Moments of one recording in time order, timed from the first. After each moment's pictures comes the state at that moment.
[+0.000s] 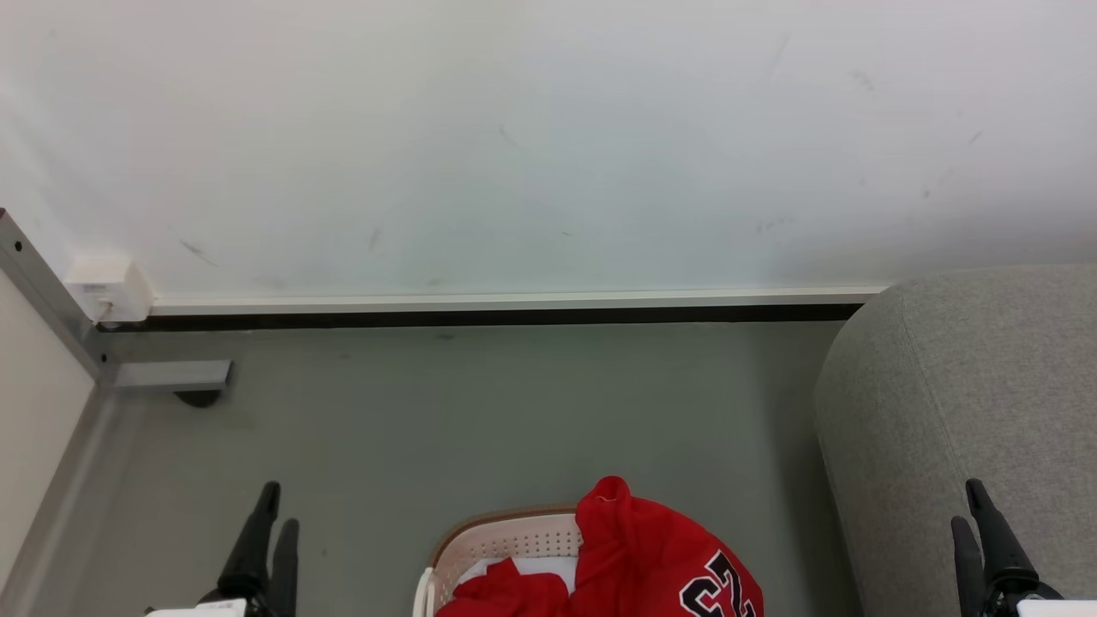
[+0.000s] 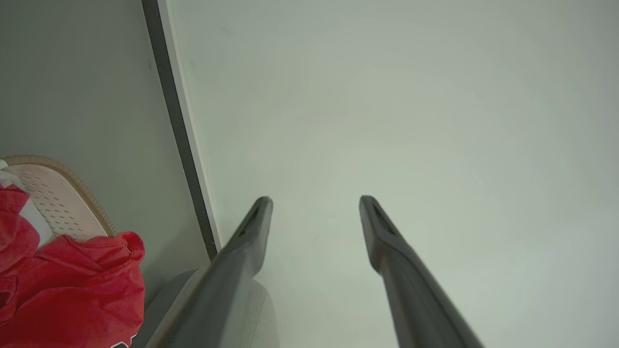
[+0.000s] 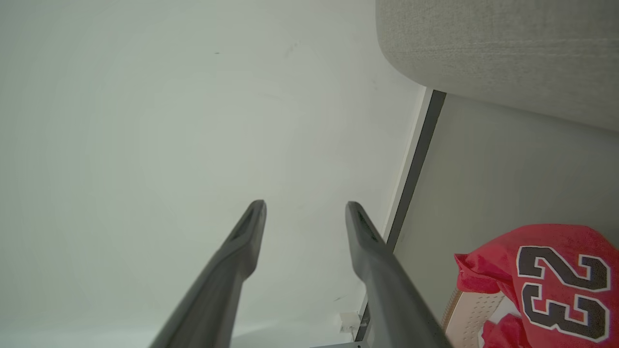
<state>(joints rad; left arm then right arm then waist) -0.07 0.04 0.11 0.28 -1.60 -0.12 0.11 -0.07 -0.04 -0.11 0.28 1.62 0.13 0.11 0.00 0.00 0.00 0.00</state>
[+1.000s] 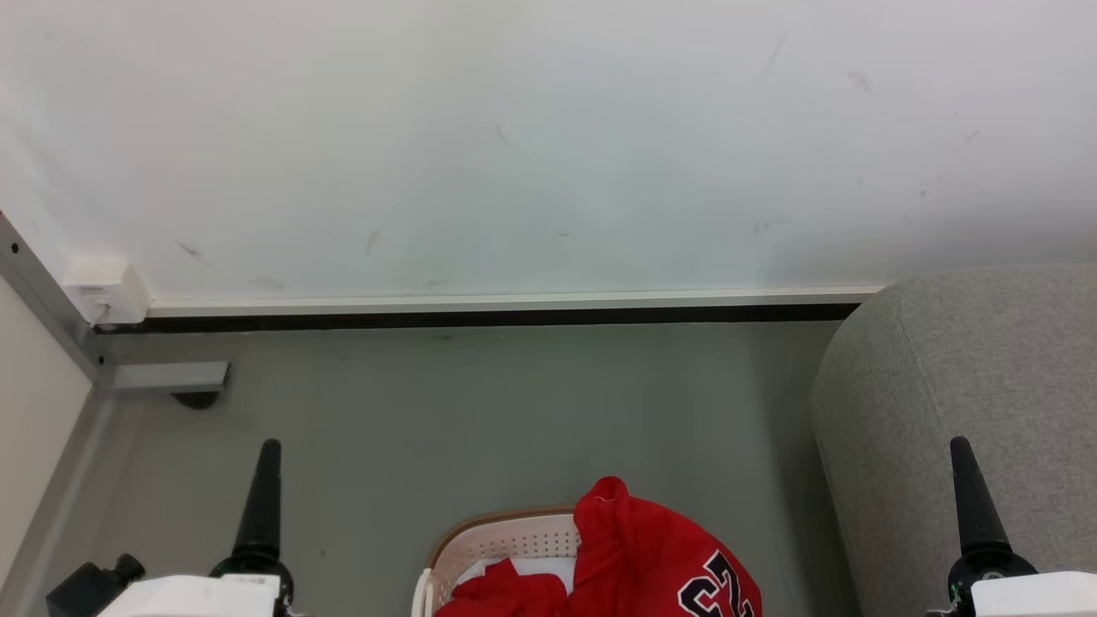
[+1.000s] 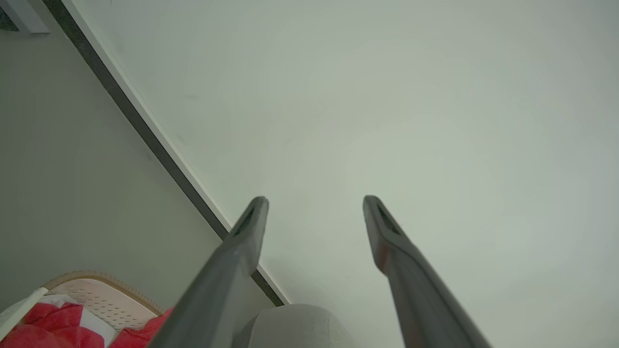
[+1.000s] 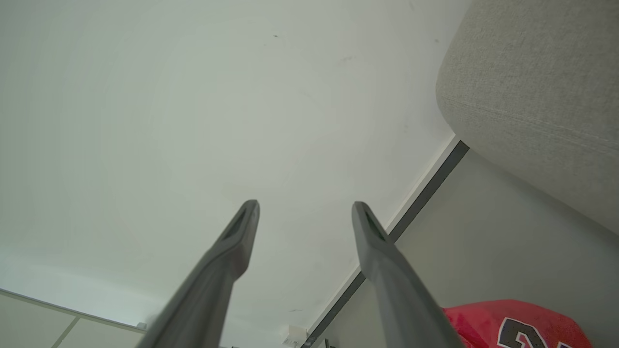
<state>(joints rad) -0.06 0.03 0.09 0.15 -1.20 -0.12 -0.02 -0.06 -0.04 -0.02 0.16 1.31 0.13 -0.02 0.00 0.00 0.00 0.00</state>
